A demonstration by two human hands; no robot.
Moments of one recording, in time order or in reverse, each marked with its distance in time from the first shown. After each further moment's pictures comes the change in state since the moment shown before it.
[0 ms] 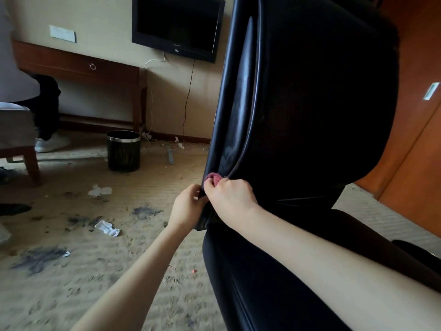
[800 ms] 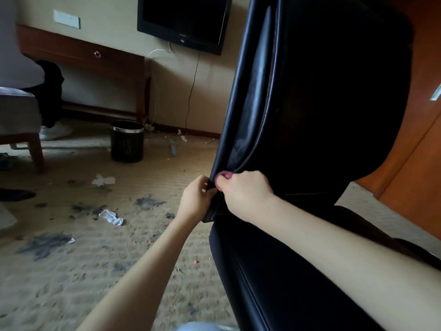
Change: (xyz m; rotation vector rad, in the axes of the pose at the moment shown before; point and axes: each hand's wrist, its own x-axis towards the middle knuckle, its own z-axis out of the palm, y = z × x) left_hand 0.004 -0.008 0.002 -0.006 0.026 -0.016; right_hand -0.008 0.009 -0.020 0.158 -0.116 -0.089
